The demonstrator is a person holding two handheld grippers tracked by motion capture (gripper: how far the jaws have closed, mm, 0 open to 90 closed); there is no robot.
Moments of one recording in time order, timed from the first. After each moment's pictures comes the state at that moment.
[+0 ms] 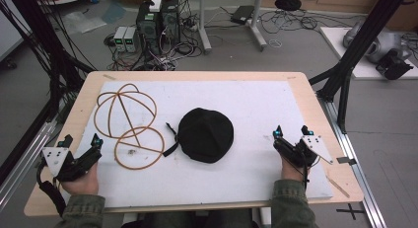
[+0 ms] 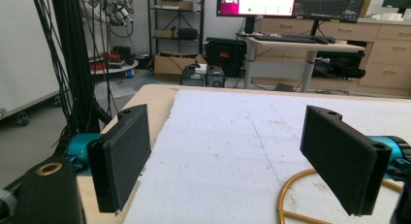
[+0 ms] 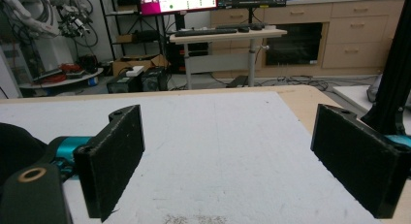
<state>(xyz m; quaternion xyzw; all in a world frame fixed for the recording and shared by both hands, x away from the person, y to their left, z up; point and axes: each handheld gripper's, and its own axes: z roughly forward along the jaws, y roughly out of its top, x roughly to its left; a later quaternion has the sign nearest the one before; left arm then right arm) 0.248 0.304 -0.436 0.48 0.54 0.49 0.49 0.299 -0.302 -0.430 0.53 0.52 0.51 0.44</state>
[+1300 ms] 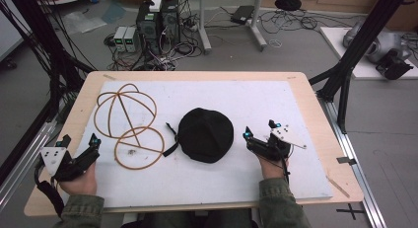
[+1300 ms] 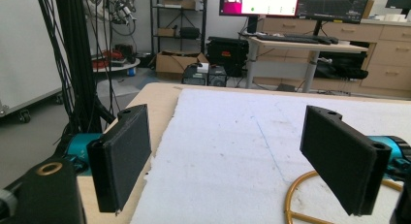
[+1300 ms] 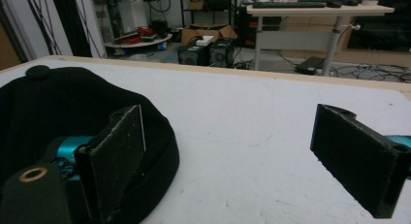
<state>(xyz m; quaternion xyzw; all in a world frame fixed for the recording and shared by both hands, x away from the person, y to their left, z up) 0.249 0.309 -0.437 0.48 0.54 0.48 0.49 0.312 -0.237 -0.416 0.46 0.63 0.52 0.35</state>
